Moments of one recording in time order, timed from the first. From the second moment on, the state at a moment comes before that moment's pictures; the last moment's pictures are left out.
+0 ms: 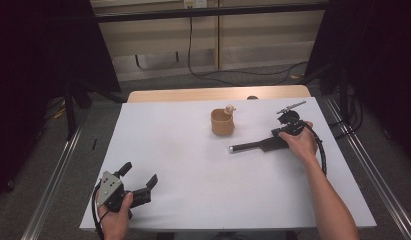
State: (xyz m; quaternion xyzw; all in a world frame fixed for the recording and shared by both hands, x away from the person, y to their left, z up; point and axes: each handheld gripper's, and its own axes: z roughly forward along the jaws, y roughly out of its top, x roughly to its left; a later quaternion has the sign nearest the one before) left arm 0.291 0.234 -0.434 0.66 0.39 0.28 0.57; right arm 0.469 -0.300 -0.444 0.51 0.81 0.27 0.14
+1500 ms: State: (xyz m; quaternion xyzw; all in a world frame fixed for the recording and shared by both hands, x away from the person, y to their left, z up) left arm 0.287 0.238 -0.432 0.66 0.39 0.29 0.58; right arm 0.455 -0.299 -0.441 0.49 0.82 0.26 0.12
